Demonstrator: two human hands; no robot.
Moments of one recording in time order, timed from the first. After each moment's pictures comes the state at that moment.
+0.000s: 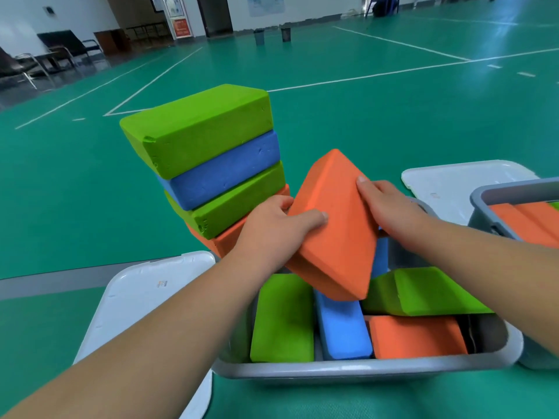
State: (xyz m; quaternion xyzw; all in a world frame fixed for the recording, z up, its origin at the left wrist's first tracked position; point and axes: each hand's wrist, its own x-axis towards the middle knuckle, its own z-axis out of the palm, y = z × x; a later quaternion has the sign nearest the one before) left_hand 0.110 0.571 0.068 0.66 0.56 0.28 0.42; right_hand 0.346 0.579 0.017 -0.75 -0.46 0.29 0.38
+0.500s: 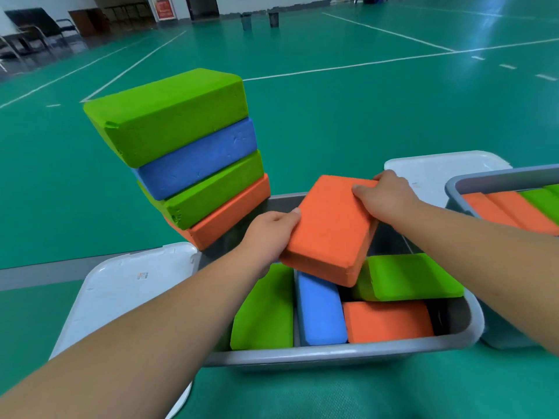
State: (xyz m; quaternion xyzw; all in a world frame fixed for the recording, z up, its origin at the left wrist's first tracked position) left_hand 0.148 0.599 -0.013 0.59 0.57 0.27 0.50; right_hand 0.384 0.581 0.011 -0.85 -0.39 0.21 0.29
